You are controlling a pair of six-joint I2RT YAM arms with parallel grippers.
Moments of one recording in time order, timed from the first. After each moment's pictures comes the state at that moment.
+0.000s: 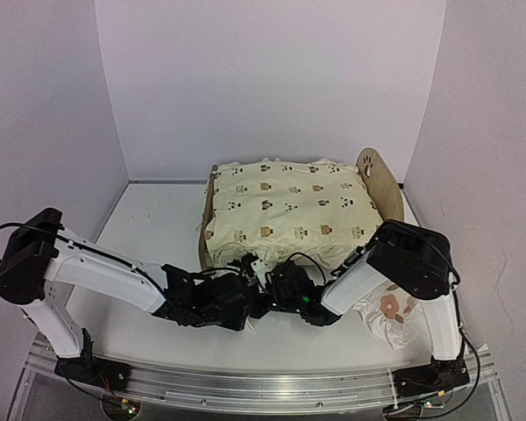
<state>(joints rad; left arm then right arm) -1.29 1.68 0.93 -0.31 -0.41 -0.88 1.04 2.19 0.97 0.76 -0.04 0.39</state>
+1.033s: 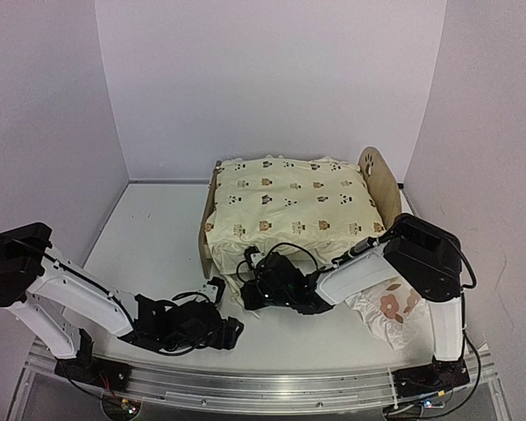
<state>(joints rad) -1.36 1.55 0.56 0.13 -0.42 -0.91 1.07 2.11 1.10 0.34 0.14 0.60</state>
